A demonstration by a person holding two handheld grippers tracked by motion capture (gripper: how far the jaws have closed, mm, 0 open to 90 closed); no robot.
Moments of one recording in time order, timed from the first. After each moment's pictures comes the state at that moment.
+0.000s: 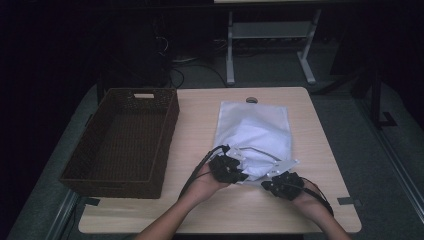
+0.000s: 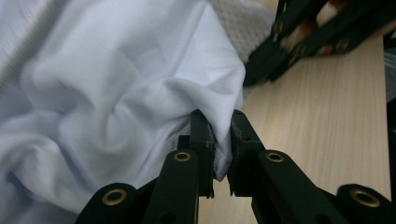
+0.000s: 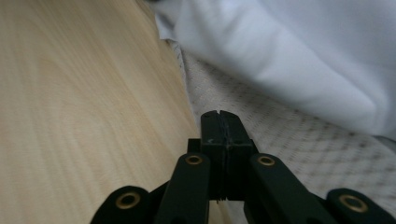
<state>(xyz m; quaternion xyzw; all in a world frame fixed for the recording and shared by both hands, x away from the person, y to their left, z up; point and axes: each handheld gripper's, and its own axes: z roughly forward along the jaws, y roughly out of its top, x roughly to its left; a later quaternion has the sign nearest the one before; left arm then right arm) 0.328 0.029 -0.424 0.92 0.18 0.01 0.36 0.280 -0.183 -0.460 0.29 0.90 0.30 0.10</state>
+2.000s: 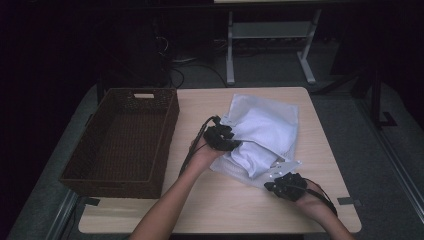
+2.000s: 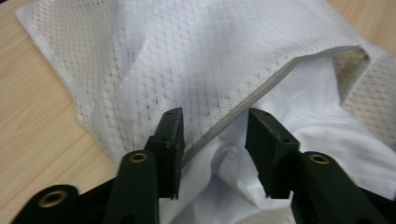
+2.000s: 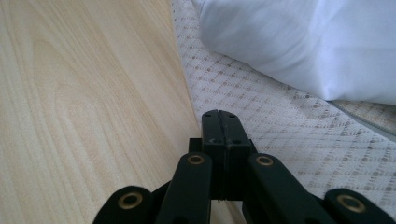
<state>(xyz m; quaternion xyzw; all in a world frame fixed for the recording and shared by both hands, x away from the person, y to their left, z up) 0.409 0.043 -0.415 0.88 0.27 0.11 0.37 0.276 -0.190 -0.459 0.29 0.91 0.29 0.10</state>
